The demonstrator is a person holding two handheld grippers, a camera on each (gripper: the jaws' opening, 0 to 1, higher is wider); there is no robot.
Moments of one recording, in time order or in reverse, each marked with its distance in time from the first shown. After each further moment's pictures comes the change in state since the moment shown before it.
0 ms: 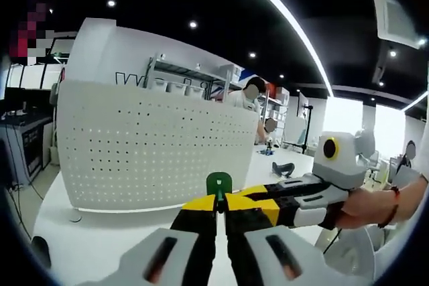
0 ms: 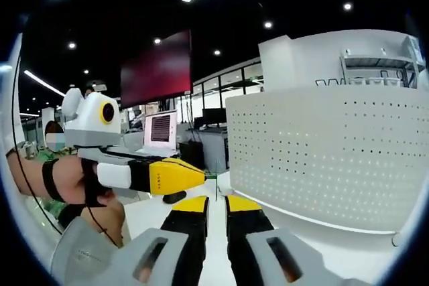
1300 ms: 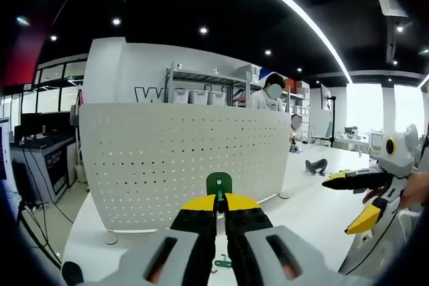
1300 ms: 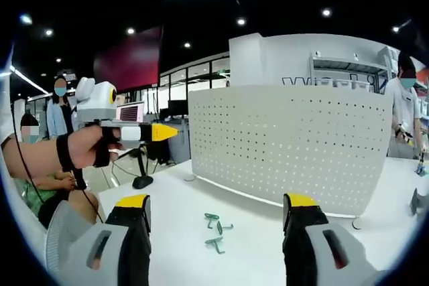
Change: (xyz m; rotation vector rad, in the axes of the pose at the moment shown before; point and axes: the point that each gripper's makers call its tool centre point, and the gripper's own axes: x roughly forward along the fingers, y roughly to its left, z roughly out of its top) left arm 0.013 0.062 0.027 0.105 -0.030 0.176; right arm -0.074 -0.041 -0.012 -0.006 0.050 -0.247
